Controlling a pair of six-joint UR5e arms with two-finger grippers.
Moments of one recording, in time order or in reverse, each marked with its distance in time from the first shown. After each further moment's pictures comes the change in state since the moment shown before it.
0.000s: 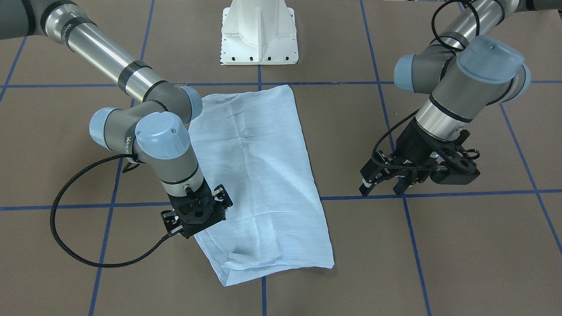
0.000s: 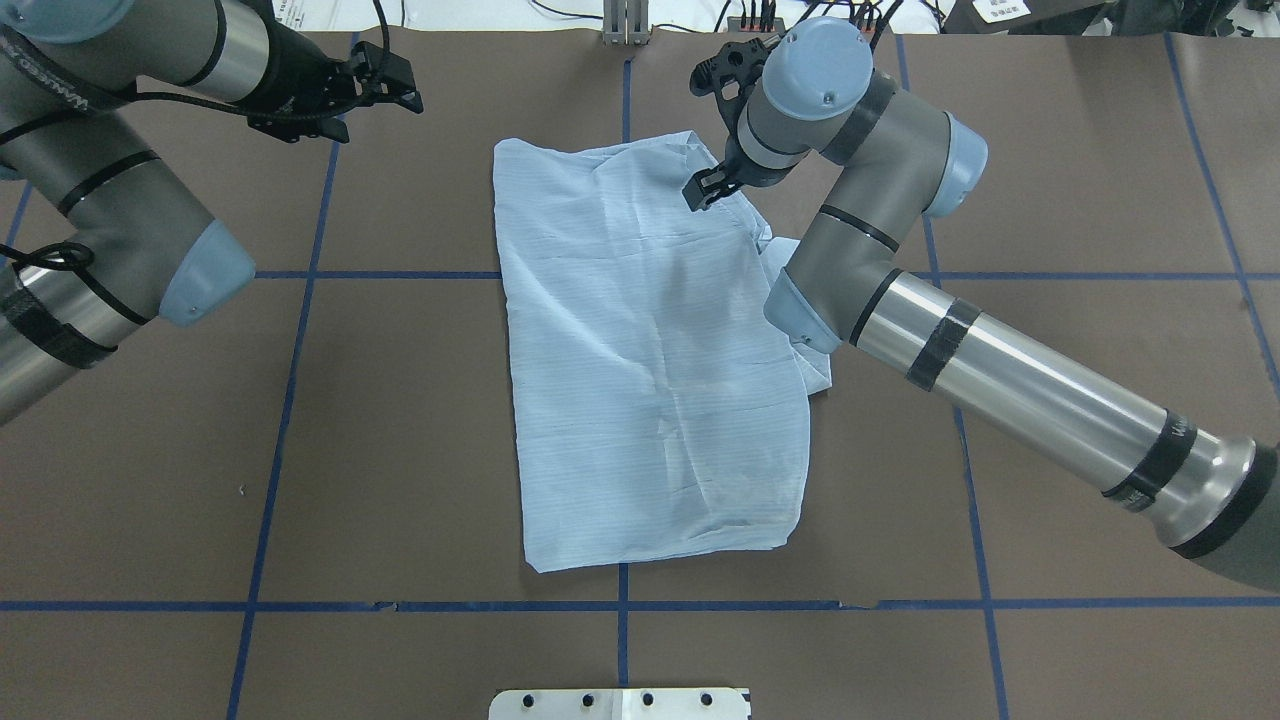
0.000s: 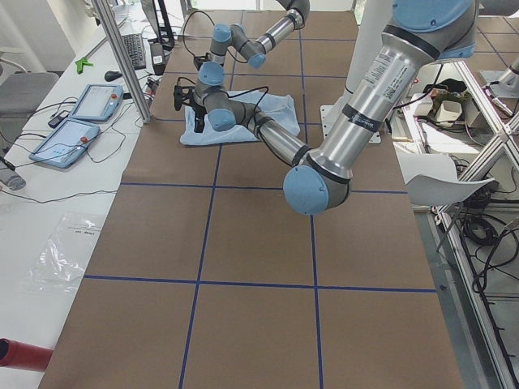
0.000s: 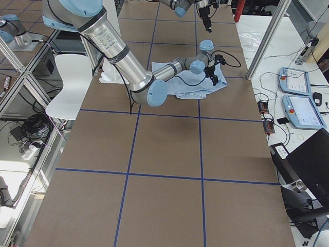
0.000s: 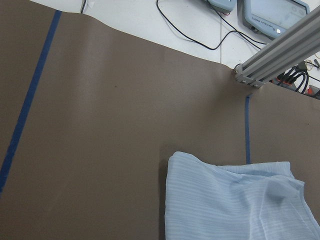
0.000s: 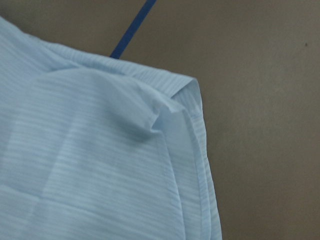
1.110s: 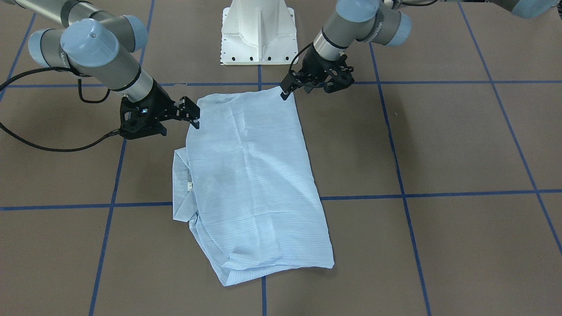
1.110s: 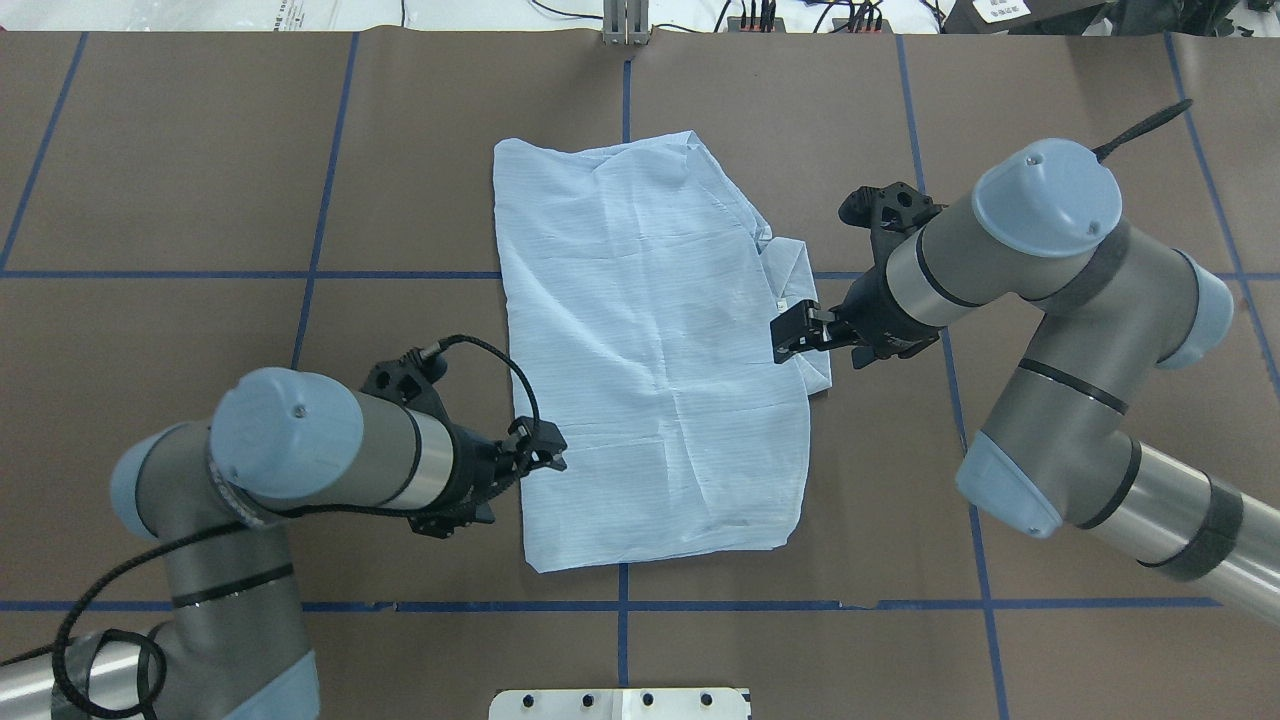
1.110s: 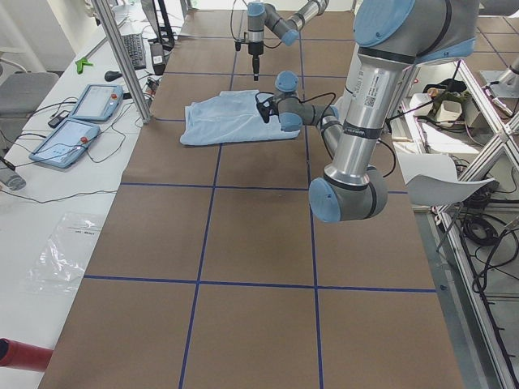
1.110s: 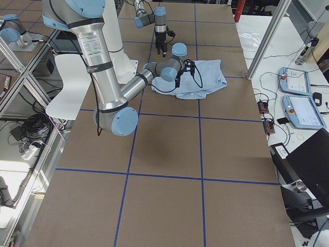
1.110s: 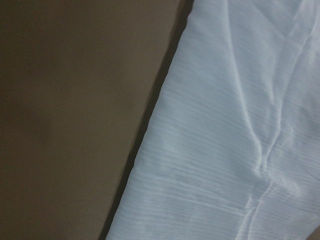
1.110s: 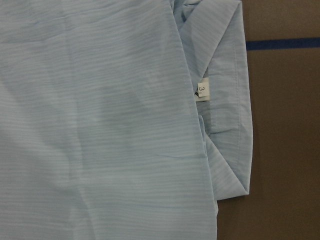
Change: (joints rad) left arm 0.603 0.140 -0.287 0.153 0.240 -0.653; right arm -0.080 -0.460 0.648 -0.112 0.236 0.579
